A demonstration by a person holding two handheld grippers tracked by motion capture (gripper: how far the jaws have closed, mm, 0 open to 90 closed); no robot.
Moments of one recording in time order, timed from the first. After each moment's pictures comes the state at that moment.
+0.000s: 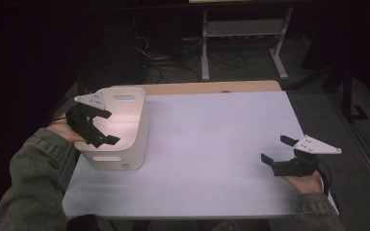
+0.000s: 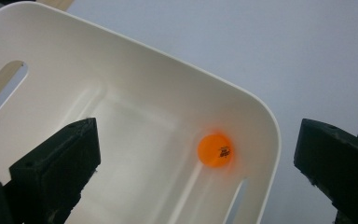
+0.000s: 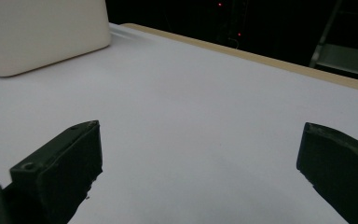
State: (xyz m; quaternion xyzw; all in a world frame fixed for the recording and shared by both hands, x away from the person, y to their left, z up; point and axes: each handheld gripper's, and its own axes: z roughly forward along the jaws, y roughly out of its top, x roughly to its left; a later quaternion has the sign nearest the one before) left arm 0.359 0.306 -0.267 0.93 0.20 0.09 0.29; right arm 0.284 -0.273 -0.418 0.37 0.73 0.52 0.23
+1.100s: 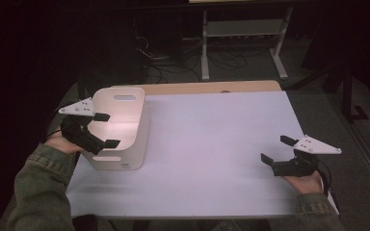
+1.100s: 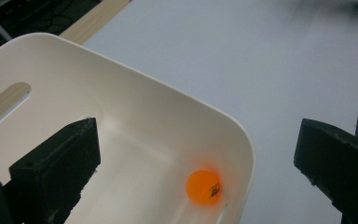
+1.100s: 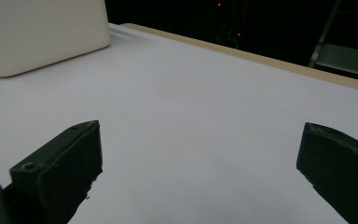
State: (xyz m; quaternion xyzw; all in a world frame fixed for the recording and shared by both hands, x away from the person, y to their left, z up) left arm 0.334 0.318 -0.279 0.88 0.22 0.12 0.40; right arm 0.284 -0.273 -0.418 0.37 0.73 0.52 0.24
